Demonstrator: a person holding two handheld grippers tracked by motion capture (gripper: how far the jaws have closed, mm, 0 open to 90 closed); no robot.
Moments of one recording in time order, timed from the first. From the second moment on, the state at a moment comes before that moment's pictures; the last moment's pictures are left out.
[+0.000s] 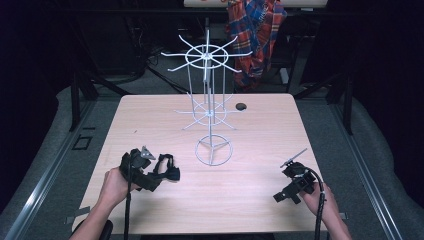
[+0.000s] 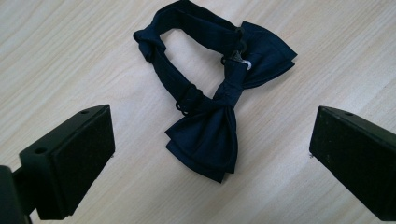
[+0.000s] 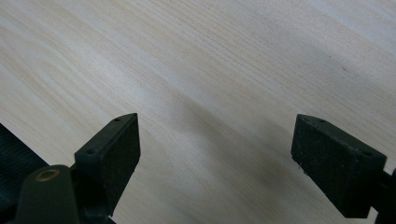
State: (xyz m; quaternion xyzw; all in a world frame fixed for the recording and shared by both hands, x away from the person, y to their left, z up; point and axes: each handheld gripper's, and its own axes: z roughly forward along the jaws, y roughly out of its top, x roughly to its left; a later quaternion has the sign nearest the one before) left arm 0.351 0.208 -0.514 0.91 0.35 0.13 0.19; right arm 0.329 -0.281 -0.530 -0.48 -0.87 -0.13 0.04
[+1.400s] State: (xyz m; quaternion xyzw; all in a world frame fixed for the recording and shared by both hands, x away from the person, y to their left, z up) left arm 0.379 0.172 -0.541 0.94 0.30 0.09 0.14; right arm 0.329 -0.276 -0.534 -0.48 -0.87 -0.12 0.05
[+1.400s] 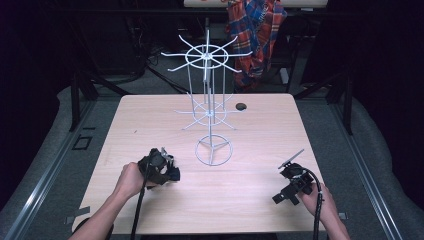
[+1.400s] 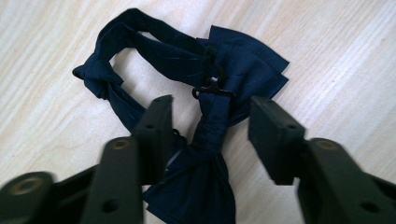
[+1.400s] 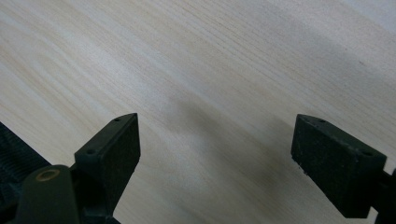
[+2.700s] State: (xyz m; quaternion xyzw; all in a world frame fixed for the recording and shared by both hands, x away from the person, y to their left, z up) left arm 0.373 0.194 -0.513 0.91 0.31 0.13 0.25; right arm 0.327 -0.276 -0.535 -0.49 -0.86 -0.13 0.04
